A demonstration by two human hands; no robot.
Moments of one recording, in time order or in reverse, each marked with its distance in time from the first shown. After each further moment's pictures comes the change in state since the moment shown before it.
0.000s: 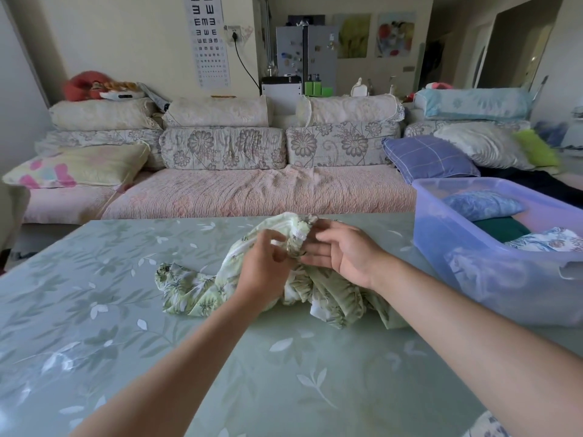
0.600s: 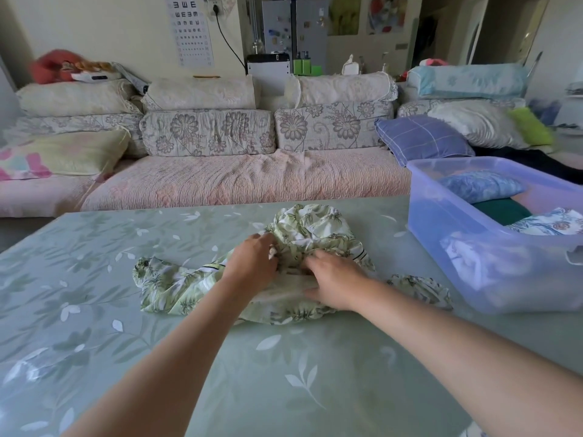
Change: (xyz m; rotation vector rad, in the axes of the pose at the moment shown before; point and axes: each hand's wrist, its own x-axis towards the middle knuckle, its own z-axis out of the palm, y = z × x) left_hand 0.045 -0.046 0.026 0.631 -0.117 0.154; right_hand 0.004 0.057 -0.037 -1.869 0.005 -0.010
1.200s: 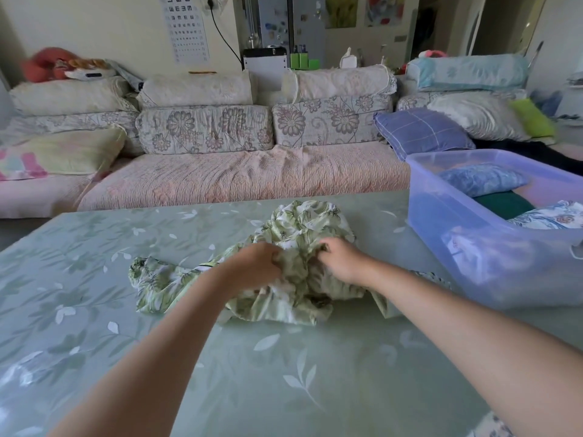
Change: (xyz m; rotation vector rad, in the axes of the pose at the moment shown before) left_hand -0.005 0.015 -0.023 -0.164 -0.424 -0.037; right_hand 0.026 0.033 0.005 0.734 0.032 0.158
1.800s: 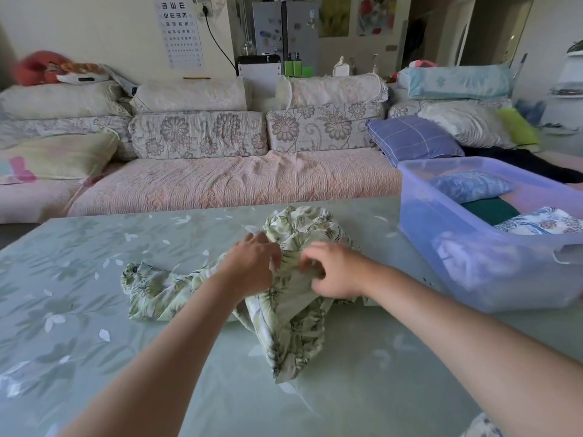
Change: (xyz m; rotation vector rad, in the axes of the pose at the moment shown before) left_hand 0.012 -0.005 0.004 0.358 0.220 0.210; right_hand -0.024 -0.016 -0.018 -0.406 -0.069 -0.310
